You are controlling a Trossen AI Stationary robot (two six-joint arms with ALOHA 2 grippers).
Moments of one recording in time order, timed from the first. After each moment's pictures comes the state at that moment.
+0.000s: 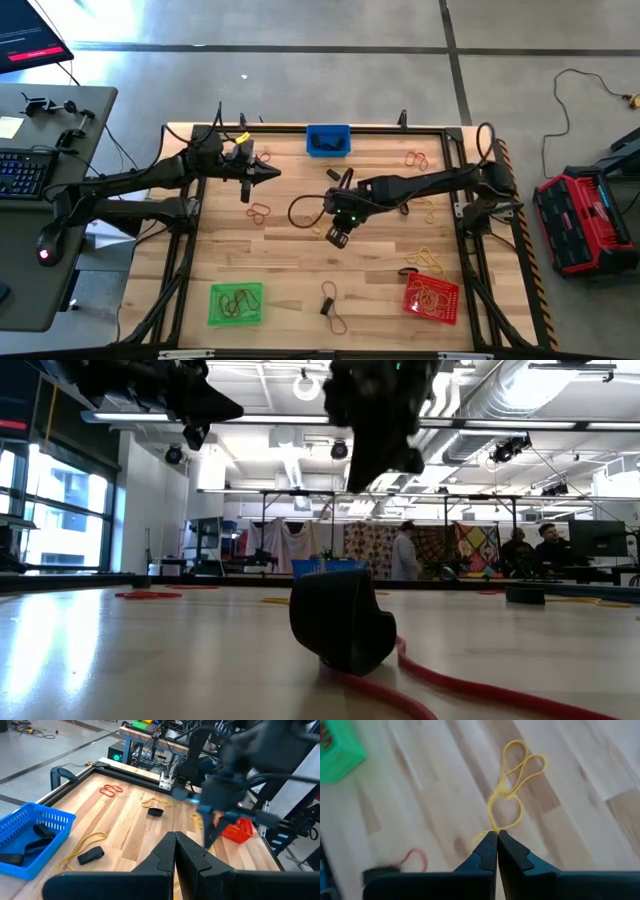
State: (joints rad) left arm 0.41 0.88 0.62 0.02 0.35 -0.17; right arm 0.08 1.79 1.47 -0.78 -0.03 0.59
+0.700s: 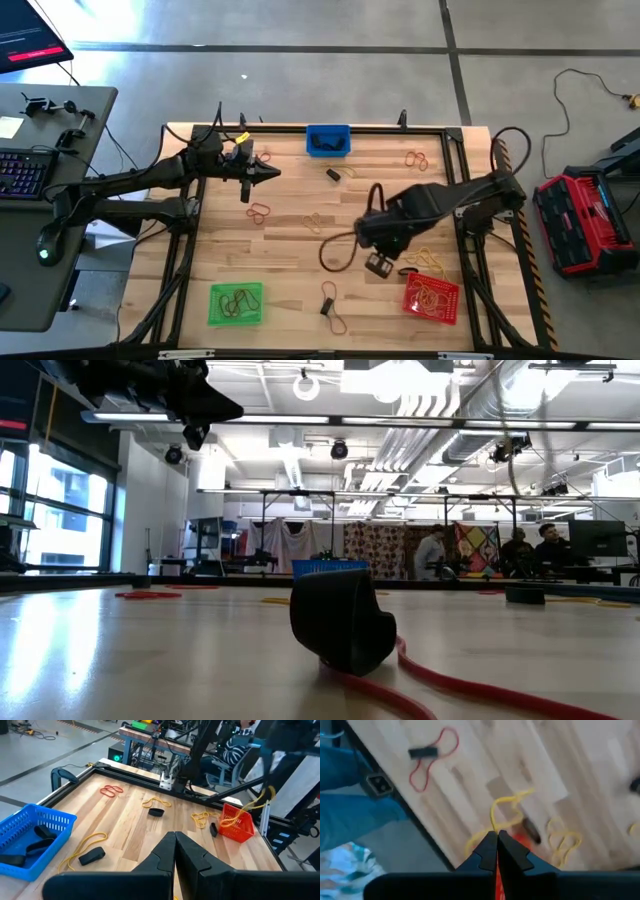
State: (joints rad) left arm 0.41 0.88 0.62 0.02 0.35 -0.16; right arm 0.34 1.76 1.94 -1.57 -0.16 0.92
